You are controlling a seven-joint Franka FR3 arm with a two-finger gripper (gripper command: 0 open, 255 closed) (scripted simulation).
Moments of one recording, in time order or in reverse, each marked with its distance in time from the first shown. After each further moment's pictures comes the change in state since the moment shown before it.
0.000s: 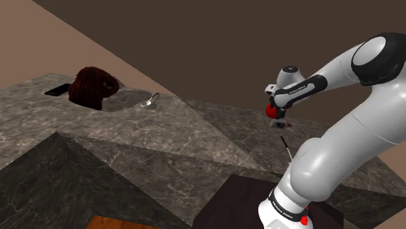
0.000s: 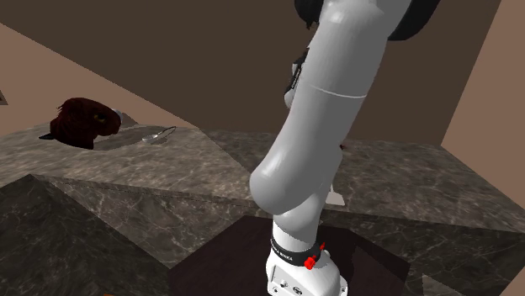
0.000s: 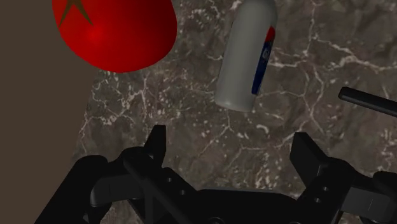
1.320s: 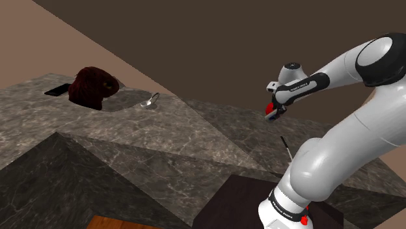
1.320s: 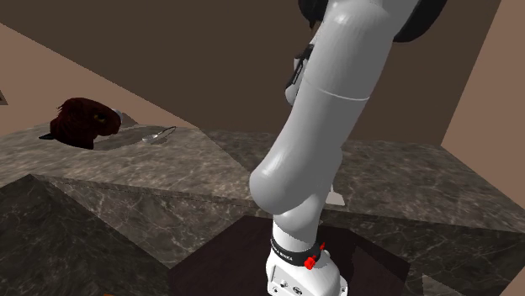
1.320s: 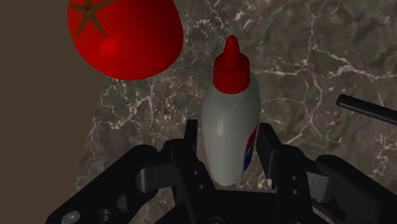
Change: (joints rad) arm -0.006 -0.026 0.011 0.029 0.014 -0.047 -0.029
